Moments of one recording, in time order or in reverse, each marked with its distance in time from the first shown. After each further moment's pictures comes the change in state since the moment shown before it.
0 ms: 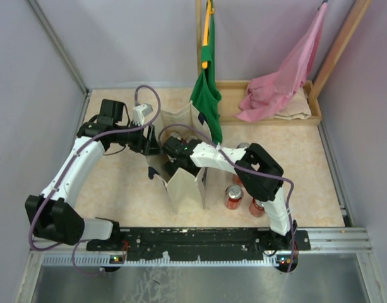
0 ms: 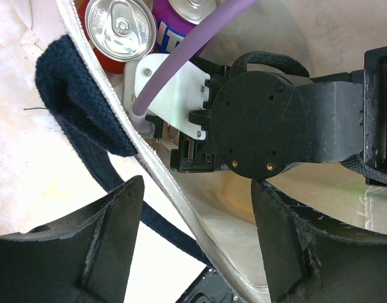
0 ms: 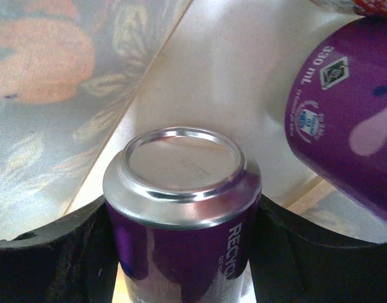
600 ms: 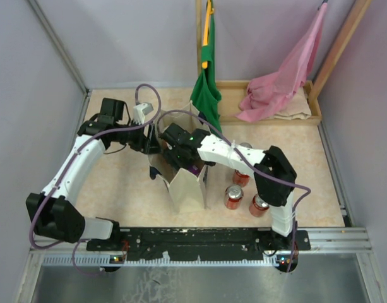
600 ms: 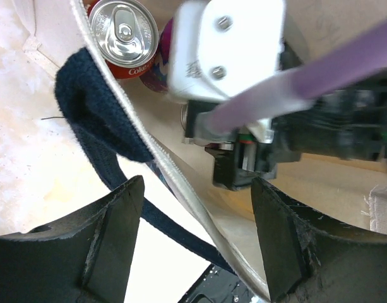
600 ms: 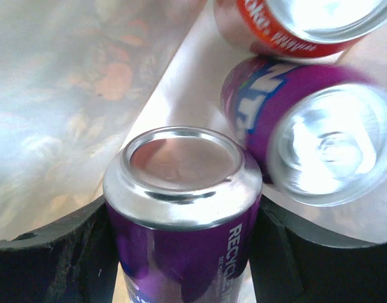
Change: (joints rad) left arm 0.000 0.016 0.015 0.001 0.000 0.000; right arm -0.001 -0.114 0.083 -0.084 0.067 -0.011
